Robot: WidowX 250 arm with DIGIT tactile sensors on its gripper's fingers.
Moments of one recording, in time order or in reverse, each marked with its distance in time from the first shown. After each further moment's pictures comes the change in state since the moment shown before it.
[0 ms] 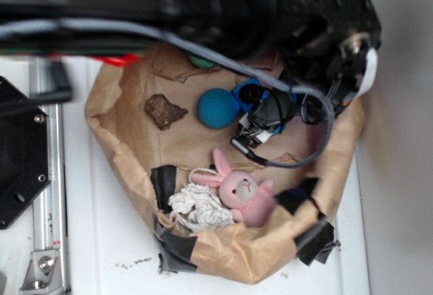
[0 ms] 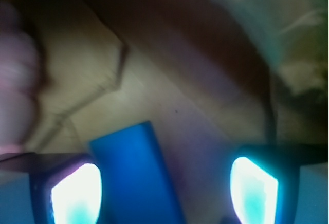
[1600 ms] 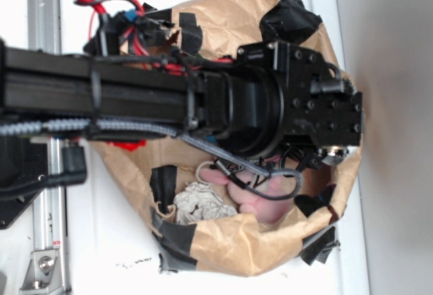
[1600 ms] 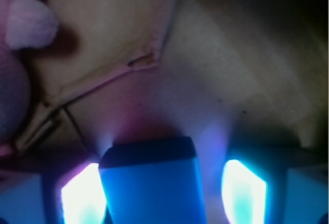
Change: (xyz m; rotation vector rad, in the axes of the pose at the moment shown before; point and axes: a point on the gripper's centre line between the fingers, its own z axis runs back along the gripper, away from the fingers) arm 0.014 -0.027 -0.018 0.119 0.158 -0.059
